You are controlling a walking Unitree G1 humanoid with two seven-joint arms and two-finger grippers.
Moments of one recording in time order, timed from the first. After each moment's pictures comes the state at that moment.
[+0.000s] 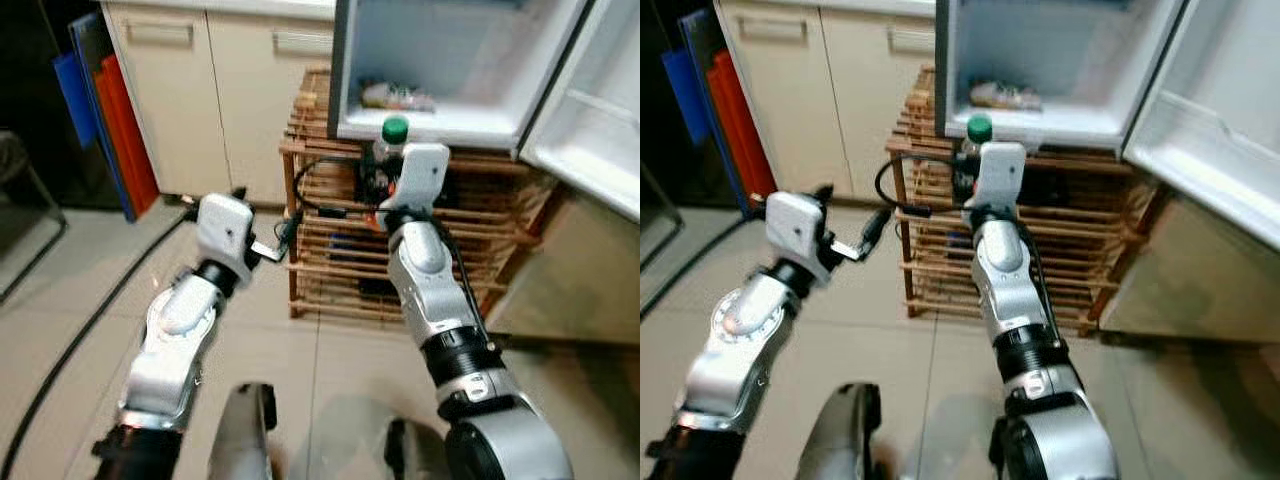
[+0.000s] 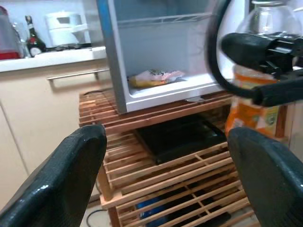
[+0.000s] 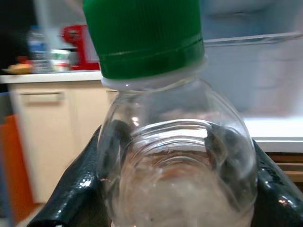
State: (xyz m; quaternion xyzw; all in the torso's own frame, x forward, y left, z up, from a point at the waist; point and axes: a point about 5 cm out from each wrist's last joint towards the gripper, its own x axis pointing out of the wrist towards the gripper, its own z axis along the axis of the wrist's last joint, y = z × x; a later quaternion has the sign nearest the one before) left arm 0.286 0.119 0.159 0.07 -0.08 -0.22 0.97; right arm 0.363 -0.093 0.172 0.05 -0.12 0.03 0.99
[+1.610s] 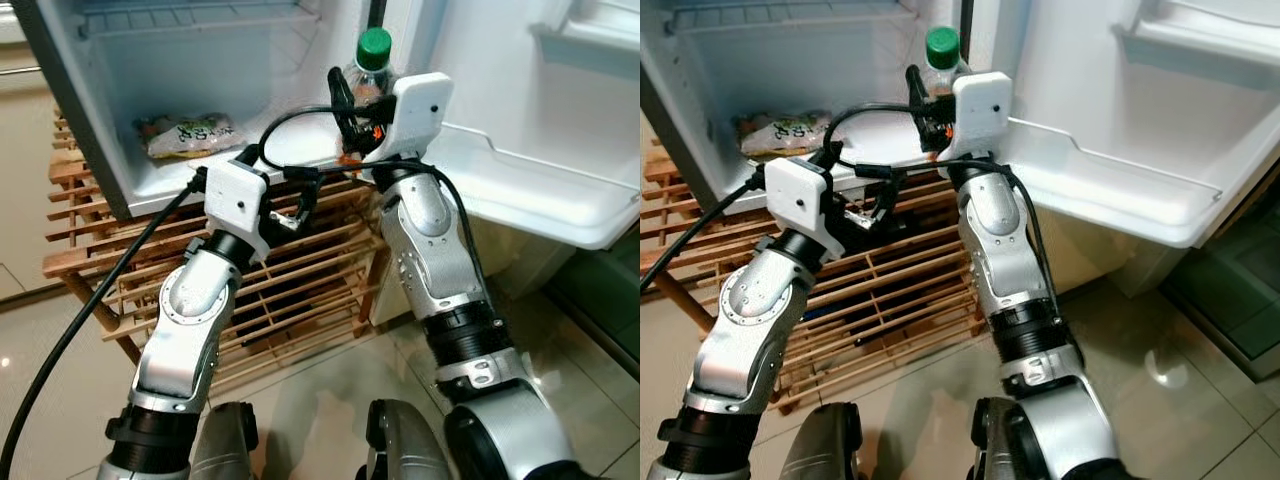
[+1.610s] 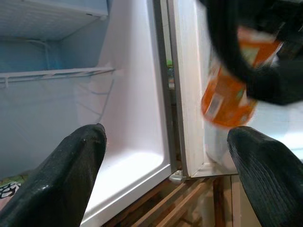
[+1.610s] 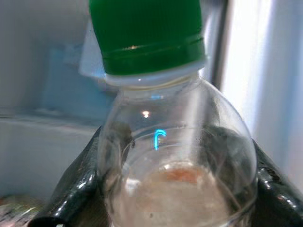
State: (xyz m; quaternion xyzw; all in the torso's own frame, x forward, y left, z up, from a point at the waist) left arm 0.291 0.115 0.202 0.07 -0.17 -0.20 0.96; right arm 0.348 -0.063 0.263 -0.02 -0.30 0.14 0.94
